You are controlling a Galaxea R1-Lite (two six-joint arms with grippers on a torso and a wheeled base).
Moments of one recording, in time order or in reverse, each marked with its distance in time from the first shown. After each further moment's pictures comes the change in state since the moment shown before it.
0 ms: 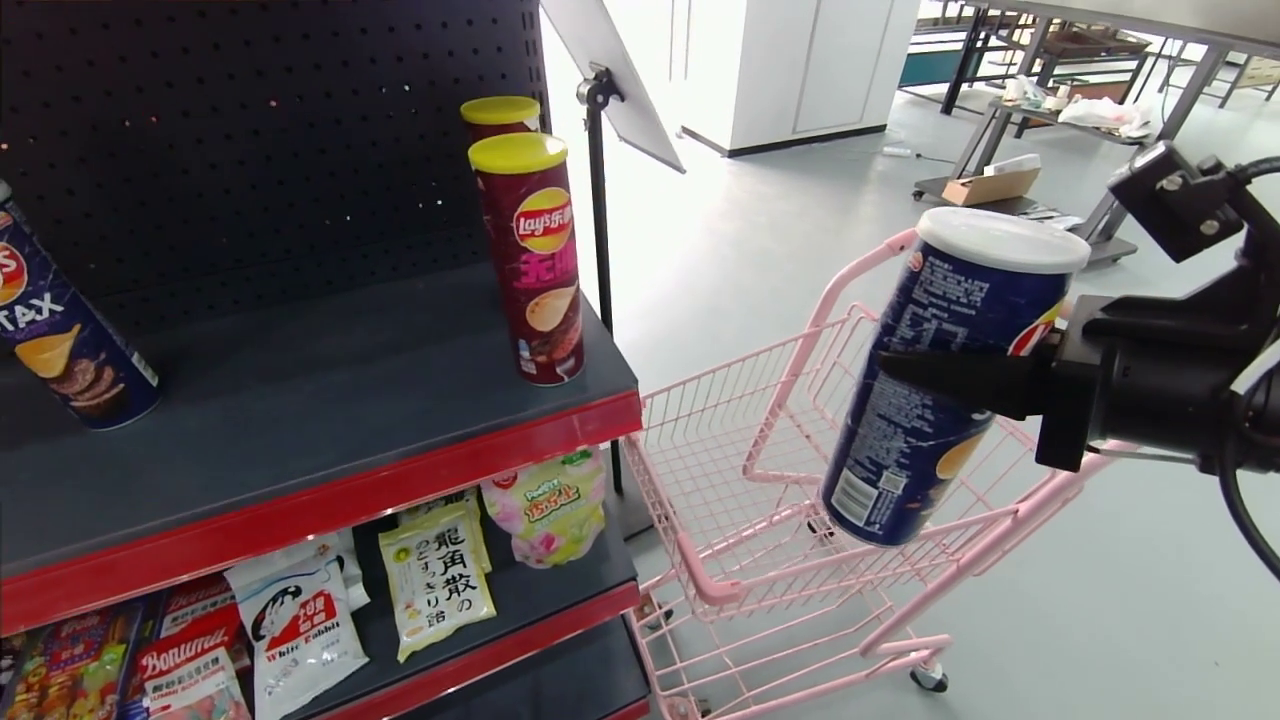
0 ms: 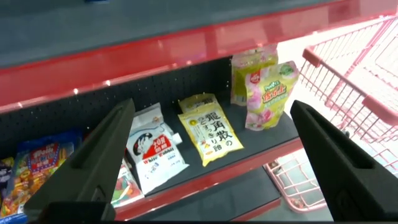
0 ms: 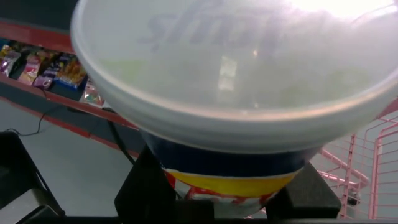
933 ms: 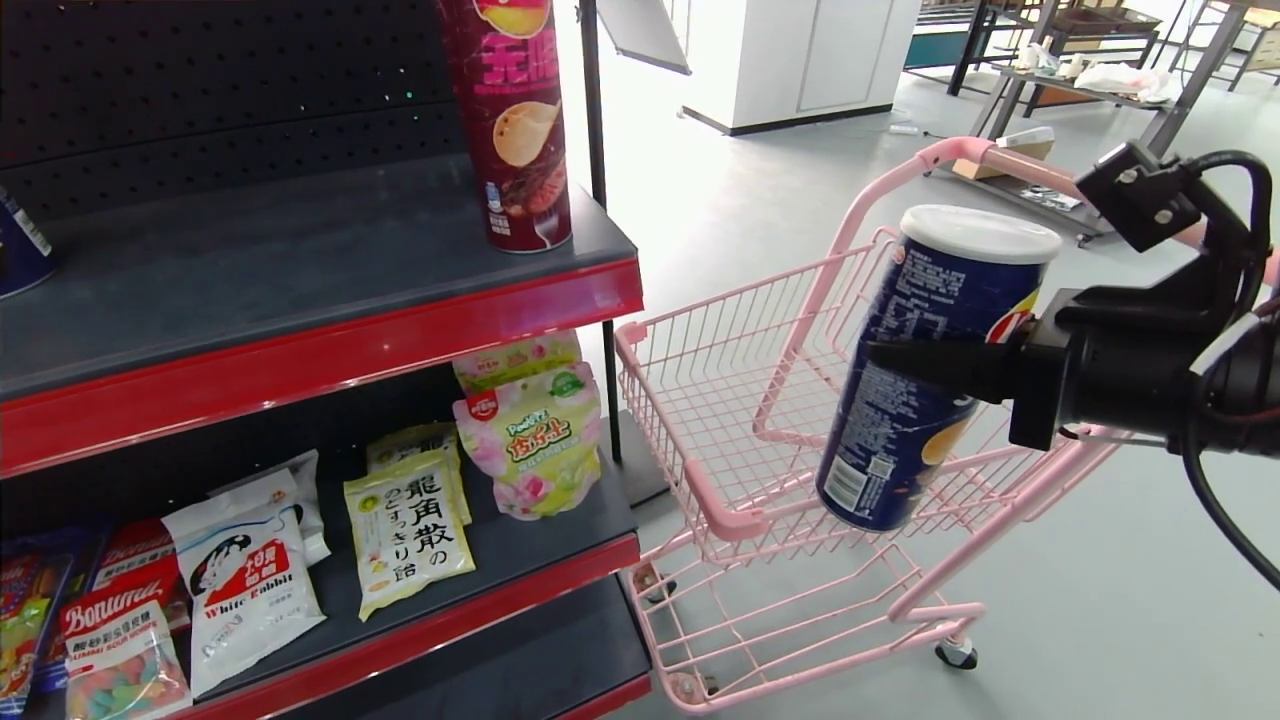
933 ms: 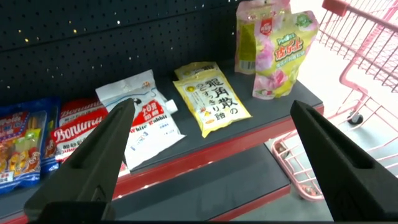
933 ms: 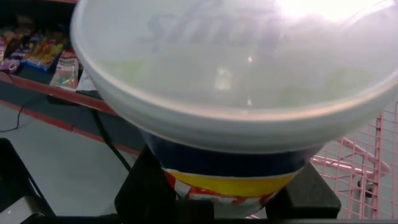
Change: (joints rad) left arm 0.000 0.000 0.000 -0.001 0.000 0.001; right arm -0.016 0.043 -0.034 0.000 -0.005 0.005
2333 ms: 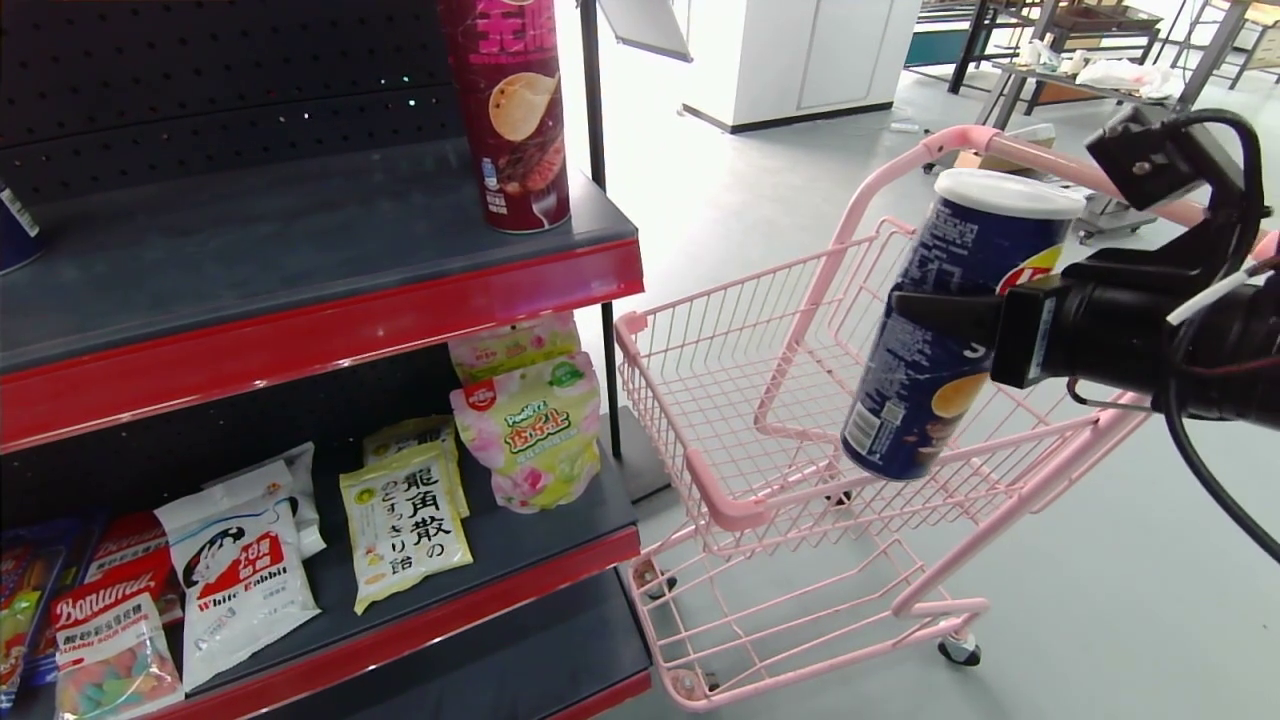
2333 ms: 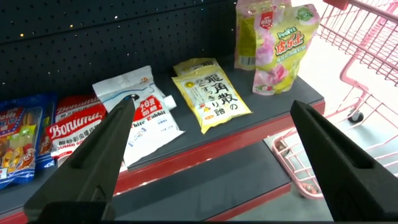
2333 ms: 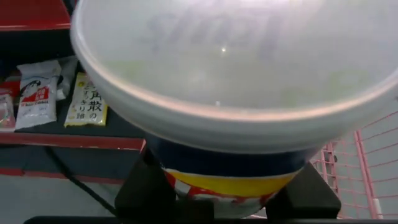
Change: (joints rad) left arm 0.000 0.000 0.000 0.000 0.000 -0.001; right arm 0.006 0.017 -0.048 -0.008 -0.272 0.073
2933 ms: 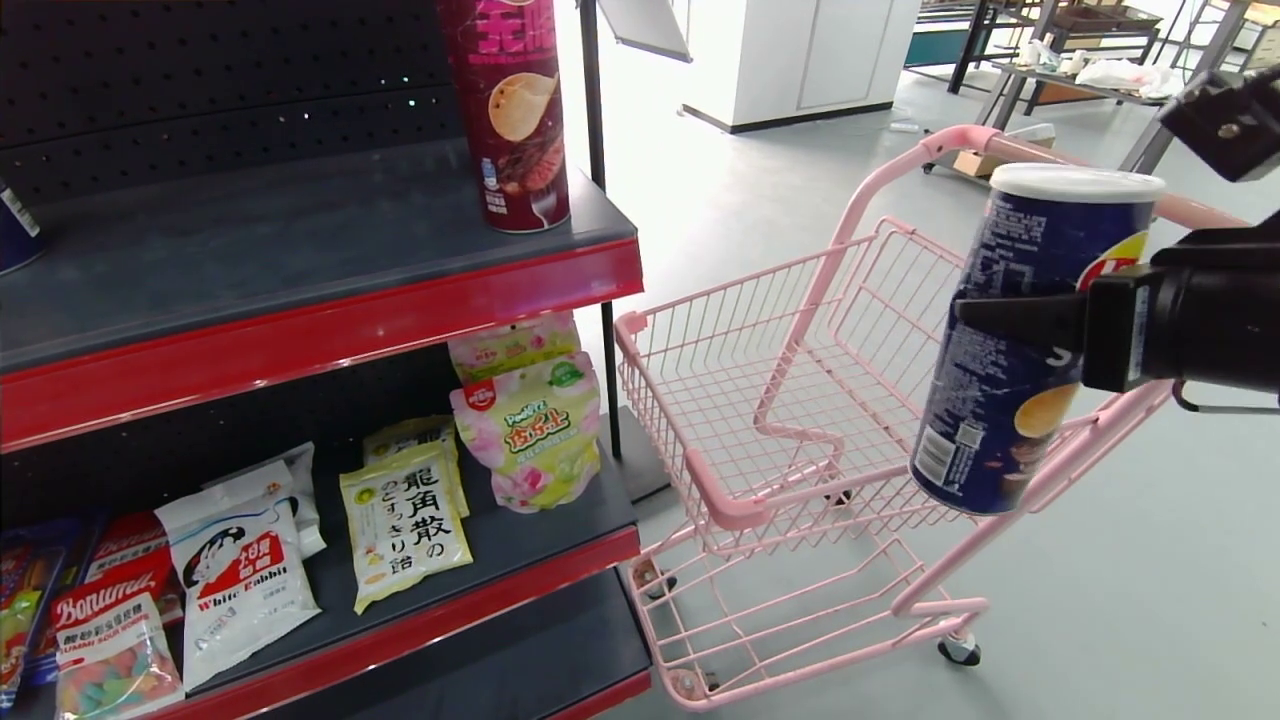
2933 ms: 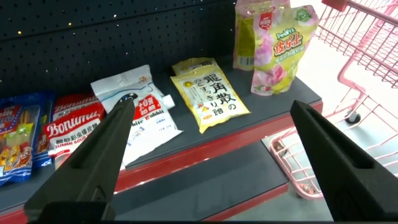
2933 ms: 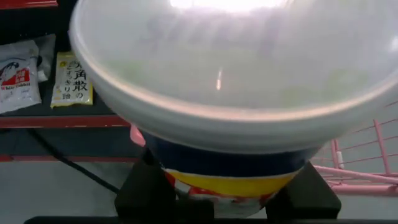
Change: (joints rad) left arm 0.000 0.000 0.000 0.000 -0.001 -0.012; right arm 0.020 -0.086 -0.149 0.356 -0.093 -0.001
